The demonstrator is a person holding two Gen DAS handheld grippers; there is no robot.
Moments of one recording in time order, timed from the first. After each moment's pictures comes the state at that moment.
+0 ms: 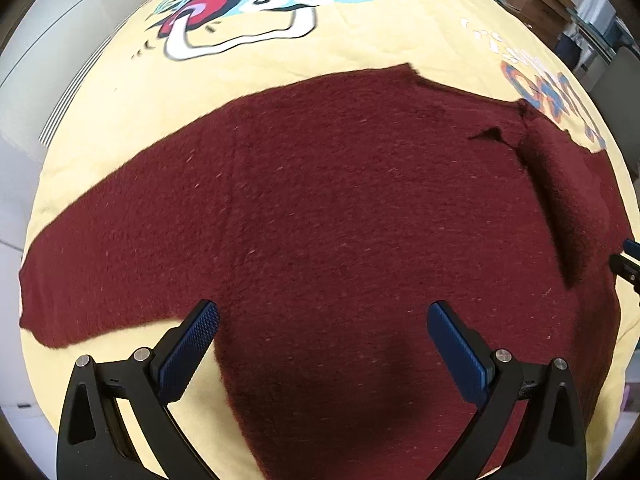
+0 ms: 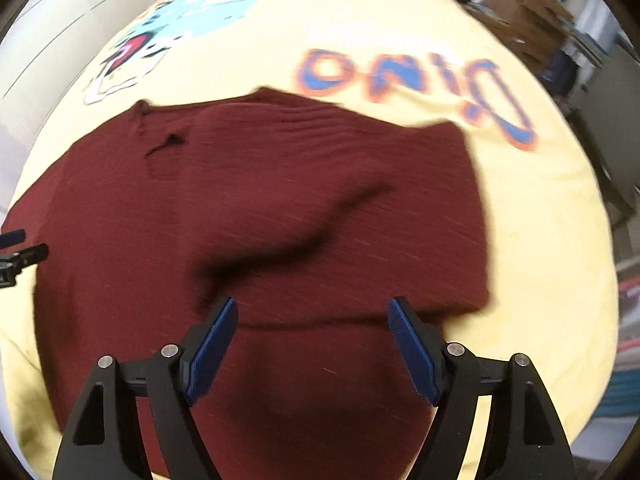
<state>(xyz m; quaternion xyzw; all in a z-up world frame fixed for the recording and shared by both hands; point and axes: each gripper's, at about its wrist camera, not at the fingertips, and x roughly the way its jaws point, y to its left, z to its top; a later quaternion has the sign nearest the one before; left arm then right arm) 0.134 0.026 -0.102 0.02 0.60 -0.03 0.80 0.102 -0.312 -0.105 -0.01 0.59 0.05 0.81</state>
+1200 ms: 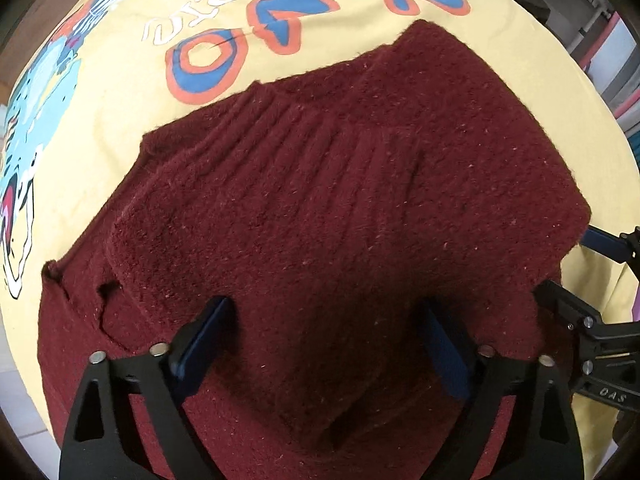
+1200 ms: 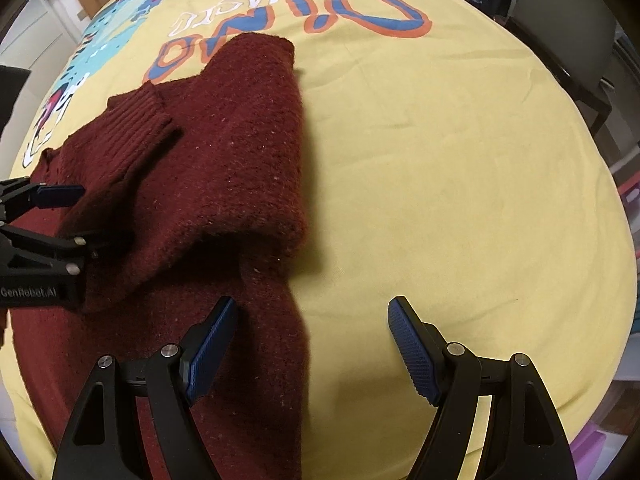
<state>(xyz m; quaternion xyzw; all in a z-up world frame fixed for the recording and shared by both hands) 0.217 -0.269 -0.180 0.23 0.61 -0.22 0.73 0.082 -0.414 -0.162 0.09 0.61 -0.03 0.79</state>
